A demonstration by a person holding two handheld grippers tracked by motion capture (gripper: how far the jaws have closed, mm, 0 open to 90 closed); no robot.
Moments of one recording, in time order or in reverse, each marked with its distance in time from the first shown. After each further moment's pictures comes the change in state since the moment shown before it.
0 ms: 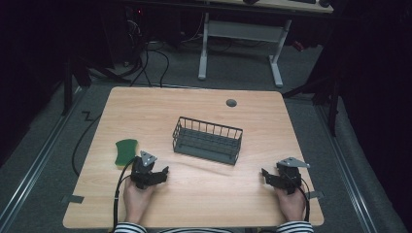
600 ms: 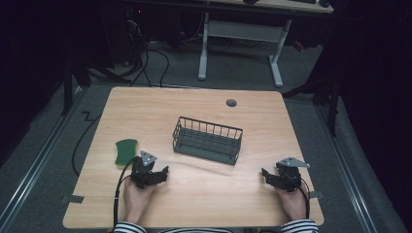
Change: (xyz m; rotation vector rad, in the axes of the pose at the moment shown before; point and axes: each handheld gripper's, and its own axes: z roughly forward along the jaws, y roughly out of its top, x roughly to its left) left arm 0.000 0.000 0.000 -0.005 0.015 -0.022; right arm 0.001 0.001 0.000 0.000 -0.002 0.008
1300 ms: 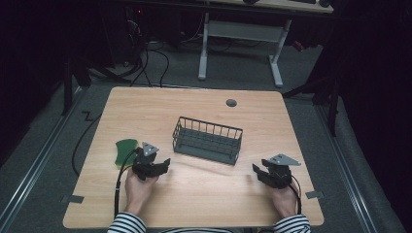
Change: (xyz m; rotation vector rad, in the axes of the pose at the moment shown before) left arm -0.001 0.035 -0.006 -0.001 -0.068 0.007; right arm 0.040 0.027 -0.008 -0.072 0.094 -0.081
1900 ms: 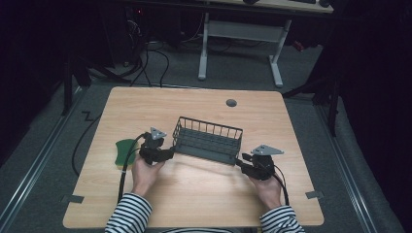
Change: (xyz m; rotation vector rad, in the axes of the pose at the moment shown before) left arm 0.002 0.043 0.025 0.021 -0.016 0.043; right arm 0.030 0.035 0.024 -0.006 0.131 -0.018
